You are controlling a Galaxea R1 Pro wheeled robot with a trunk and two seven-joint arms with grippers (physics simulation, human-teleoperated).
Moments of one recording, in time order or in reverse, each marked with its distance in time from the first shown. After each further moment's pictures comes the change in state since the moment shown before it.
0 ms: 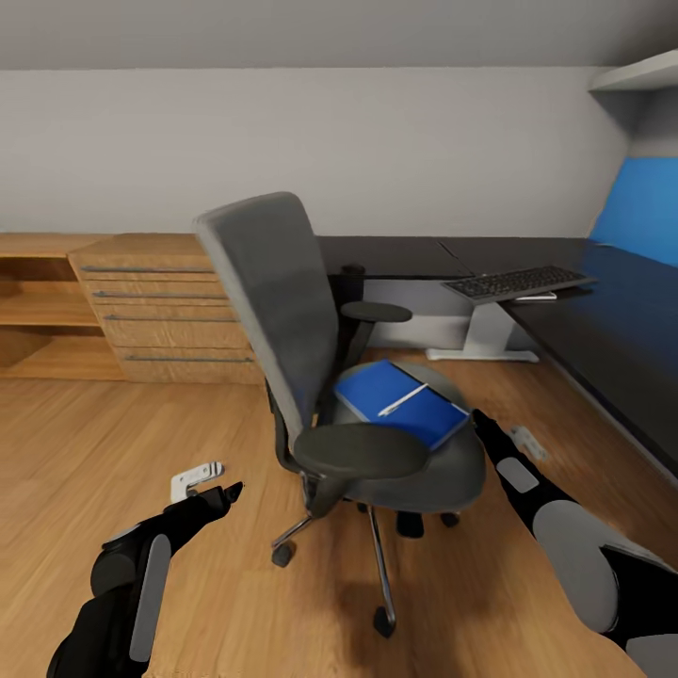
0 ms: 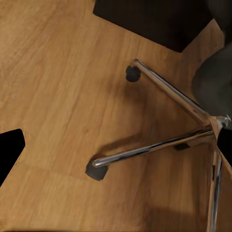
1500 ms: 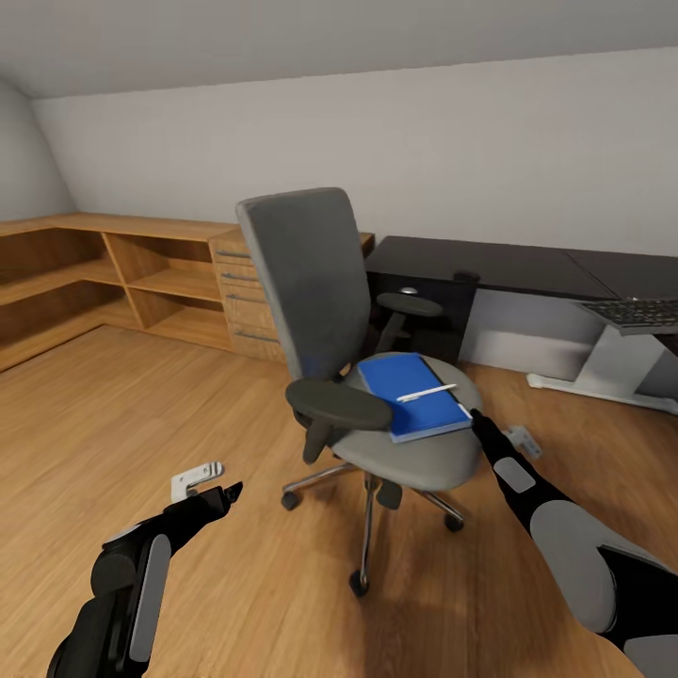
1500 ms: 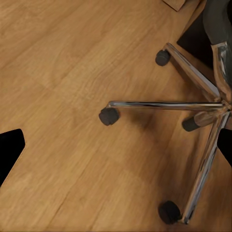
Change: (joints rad) left arm 0.000 0.000 0.000 0.001 -0.001 0.000 0.000; right arm 0.001 0.007 0.008 0.001 0.000 -0.010 0.002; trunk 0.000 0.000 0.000
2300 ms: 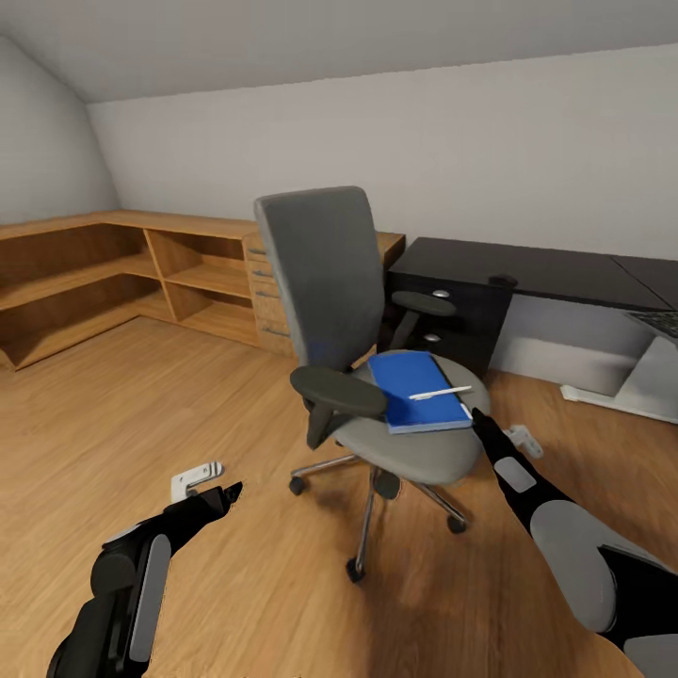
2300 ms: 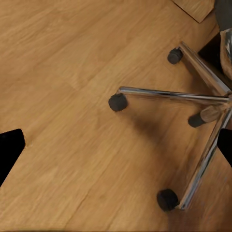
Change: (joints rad) left arm 0.000 0.000 0.000 0.000 -0.001 0.000 0.001; right arm 0.000 0.000 -0.008 -0.002 0.001 -0.010 0.001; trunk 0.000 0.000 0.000
